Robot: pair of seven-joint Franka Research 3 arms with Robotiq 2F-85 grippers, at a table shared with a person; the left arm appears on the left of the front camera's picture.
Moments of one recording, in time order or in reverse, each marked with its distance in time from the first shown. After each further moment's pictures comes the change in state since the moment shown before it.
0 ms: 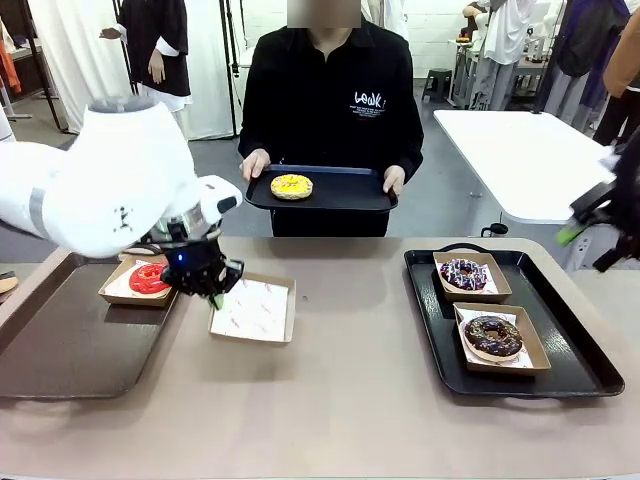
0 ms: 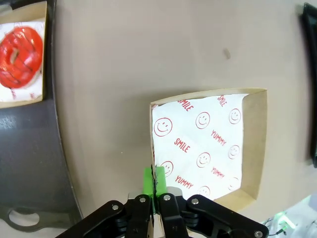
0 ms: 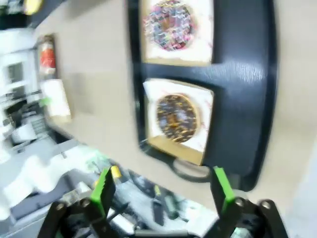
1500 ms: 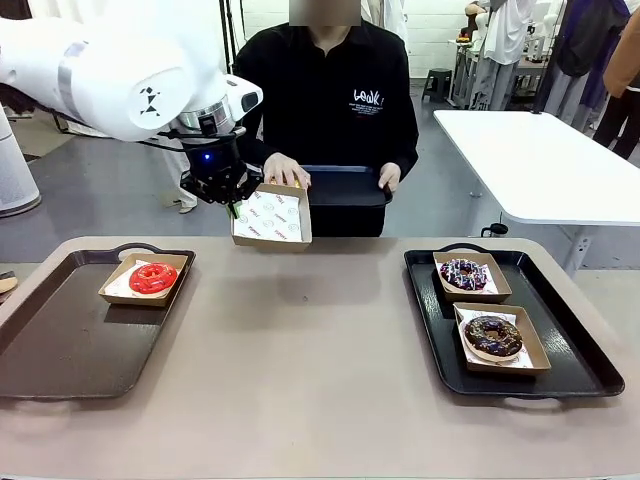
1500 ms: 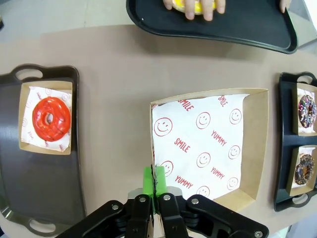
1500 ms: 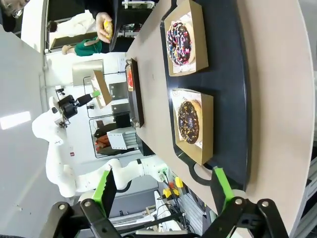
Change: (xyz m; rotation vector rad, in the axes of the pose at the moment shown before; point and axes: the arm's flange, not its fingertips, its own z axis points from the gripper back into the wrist) left arm 0.098 -0.036 0.077 0.055 -0.123 0.076; right arm -0.042 -0.184 0.004 0.512 -0.131 -0.142
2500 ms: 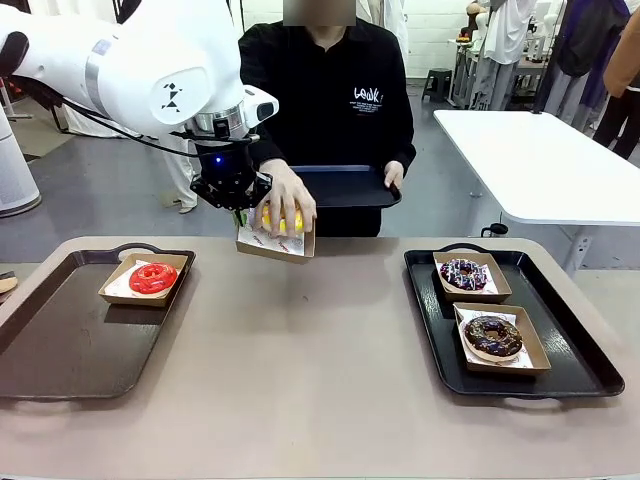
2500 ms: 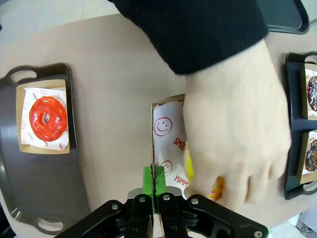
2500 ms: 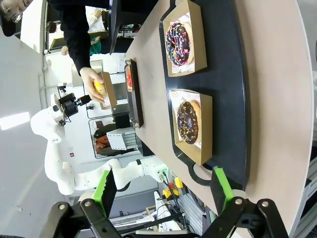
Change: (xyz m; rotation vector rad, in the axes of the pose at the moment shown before) left arm 0.004 -0.013 -0.013 0.027 0.077 -0.084; right arm -0.001 -0.002 0.001 0.002 -0.001 -0.004
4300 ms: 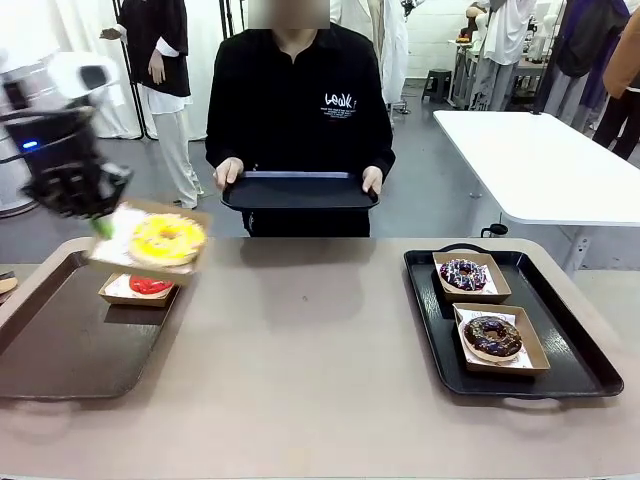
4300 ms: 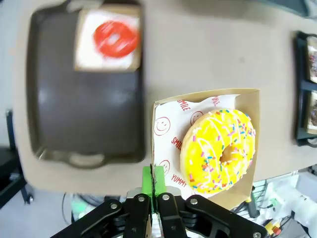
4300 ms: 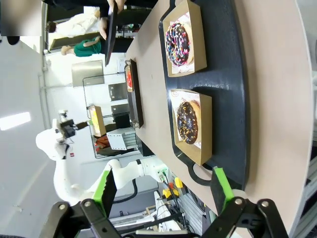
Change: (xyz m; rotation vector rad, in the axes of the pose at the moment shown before) left arm -0.114 0.174 0.091 -0.043 0.093 0.108; right arm 0.000 0.000 0.001 0.000 0.000 0.000
